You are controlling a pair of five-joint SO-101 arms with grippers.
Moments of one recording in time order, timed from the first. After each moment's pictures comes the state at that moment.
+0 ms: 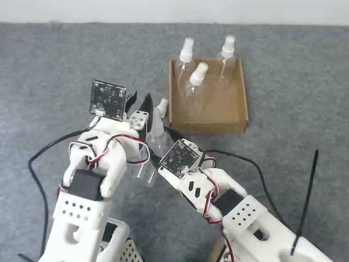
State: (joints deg) left arm 9.4 -59.9 55.3 43.5 4.4; right arm -45.1 -52.1 80.5 -0.3 15.9
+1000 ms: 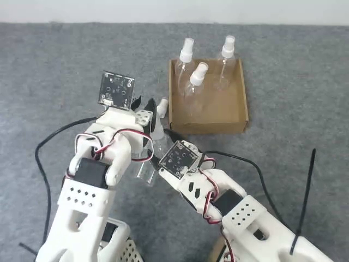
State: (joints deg) left arm 10.2 -52.3 53.0 46.3 6.1; right arm -45.1 -52.1 81.1 -0.2 15.9
